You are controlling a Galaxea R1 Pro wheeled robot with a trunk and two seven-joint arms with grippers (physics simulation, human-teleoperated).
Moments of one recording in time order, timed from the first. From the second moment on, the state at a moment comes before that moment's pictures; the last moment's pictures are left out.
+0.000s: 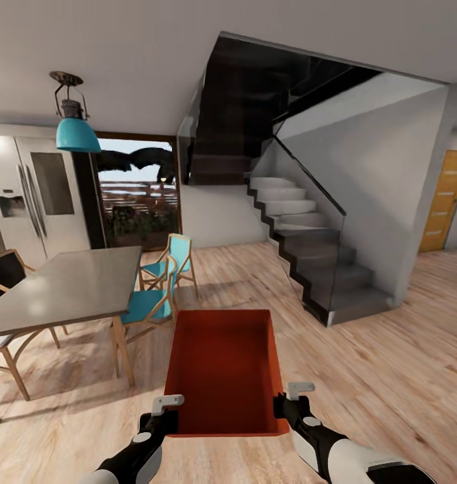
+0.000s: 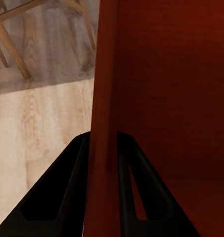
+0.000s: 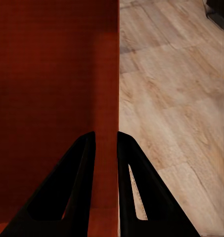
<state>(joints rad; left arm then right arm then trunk) -0.56 -0.08 -0.16 -0.21 0.19 -0.15 0.16 -0.71 0.10 0.08 0.00 -0.06 -0.27 -0.05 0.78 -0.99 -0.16</state>
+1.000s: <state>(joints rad) -0.56 -0.08 -0.16 -0.21 0.19 -0.15 0.16 -0.71 0.10 0.08 0.00 -0.06 -0.27 -0.05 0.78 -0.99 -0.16</state>
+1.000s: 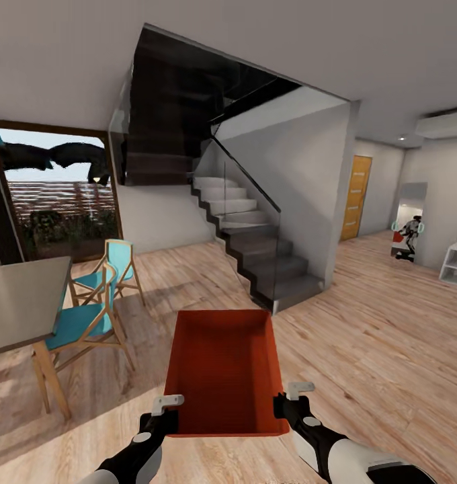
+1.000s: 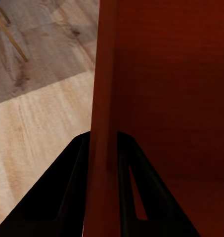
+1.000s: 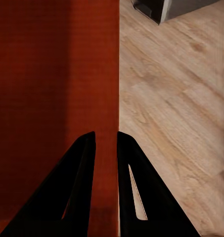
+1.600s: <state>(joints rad) -0.56 -0.08 -0.16 -0.21 0.19 -0.15 0.16 -0.71 0.10 0.08 0.01 -0.06 -0.27 -0.05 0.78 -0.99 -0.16</state>
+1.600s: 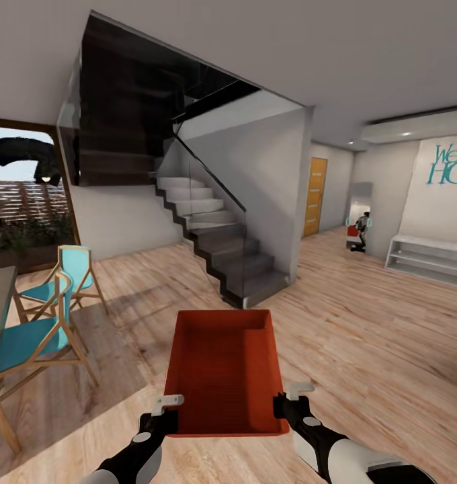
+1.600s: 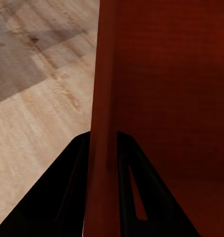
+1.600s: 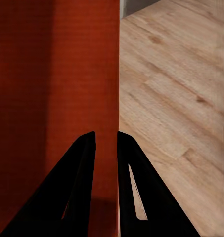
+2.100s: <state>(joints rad) -0.56 -0.08 -0.16 -0.21 0.19 -0.15 0.16 -0.71 0.10 0.08 0.00 -0.06 -0.27 -0.05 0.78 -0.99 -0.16</state>
